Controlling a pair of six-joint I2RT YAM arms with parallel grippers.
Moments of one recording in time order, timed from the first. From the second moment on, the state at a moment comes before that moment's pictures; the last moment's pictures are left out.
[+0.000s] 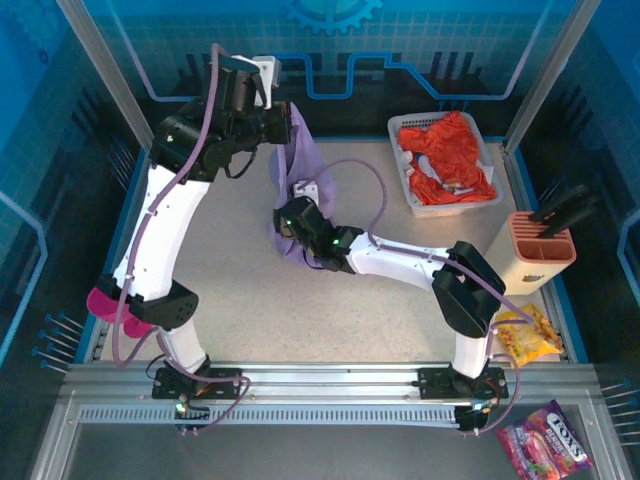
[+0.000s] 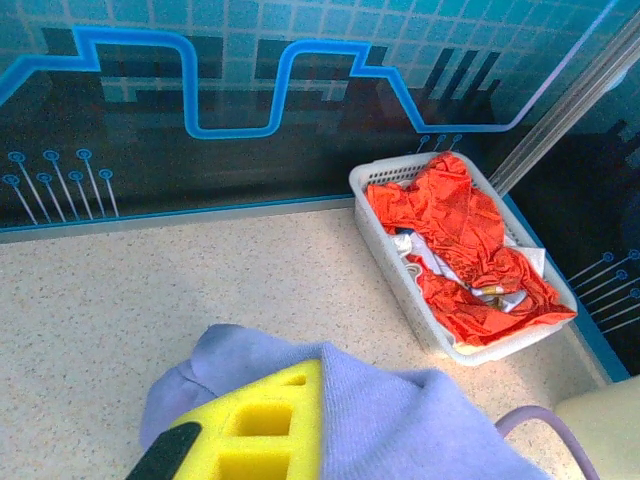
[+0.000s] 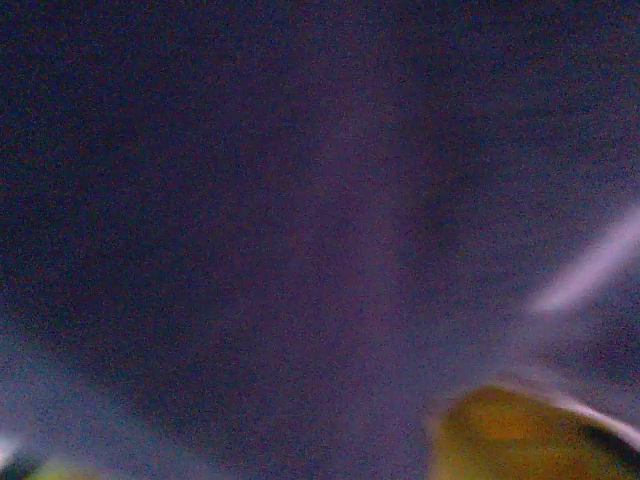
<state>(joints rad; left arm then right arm) -0.49 1.77 2.48 -1.18 -0.10 -0.35 0.93 1.84 1.36 -0.05 0.46 0.60</state>
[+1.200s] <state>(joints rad) 0.14 1.31 1.29 -0.75 0.34 -0.71 0.35 2.04 1.99 -1.00 -0.21 0.11</state>
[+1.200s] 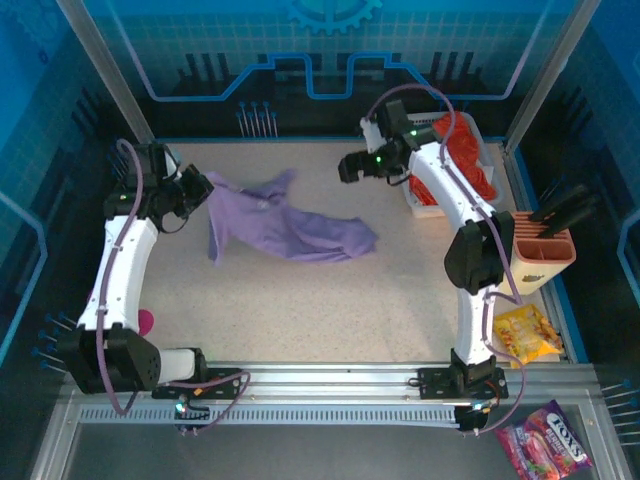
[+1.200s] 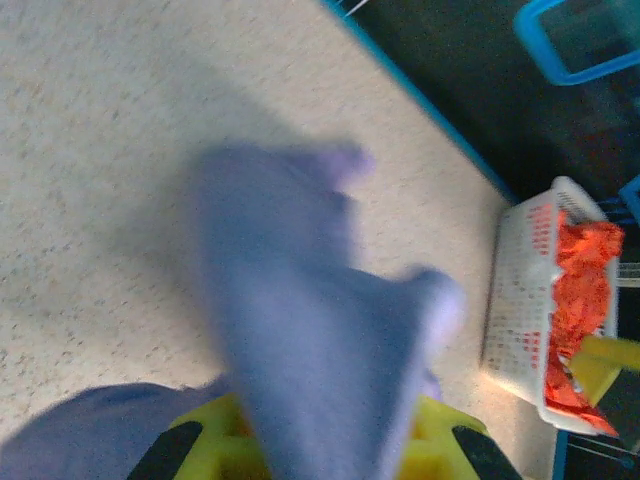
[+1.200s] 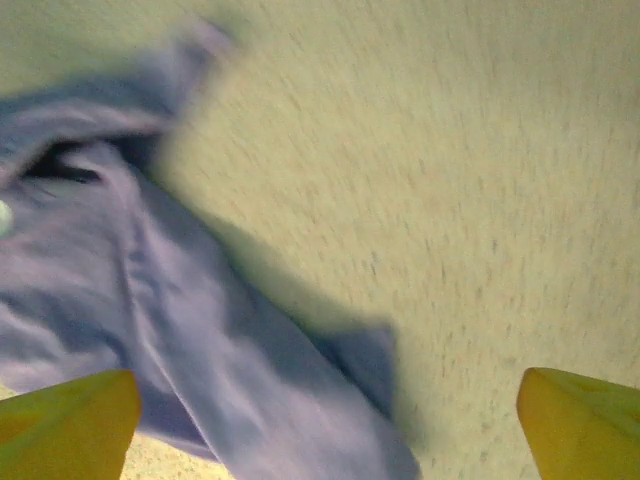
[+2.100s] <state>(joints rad) 0.18 1.28 1.08 -0.63 0.40 -0.72 0.60 2.11 1.56 -0.56 -0.13 0.19</state>
